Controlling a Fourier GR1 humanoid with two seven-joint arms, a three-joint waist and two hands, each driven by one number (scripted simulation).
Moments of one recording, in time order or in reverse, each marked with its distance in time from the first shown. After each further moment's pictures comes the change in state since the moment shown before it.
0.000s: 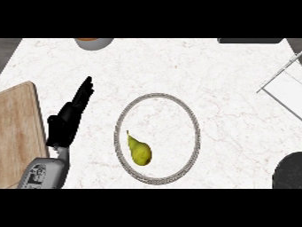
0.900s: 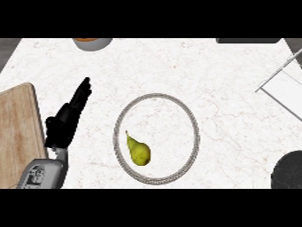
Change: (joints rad) left arm 0.010 -0.003 0.015 0.001 -0.009 -0.005 -0.015; right arm 0.142 -0.002 -0.060 -0.123 0.103 0.049 0.176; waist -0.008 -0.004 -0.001
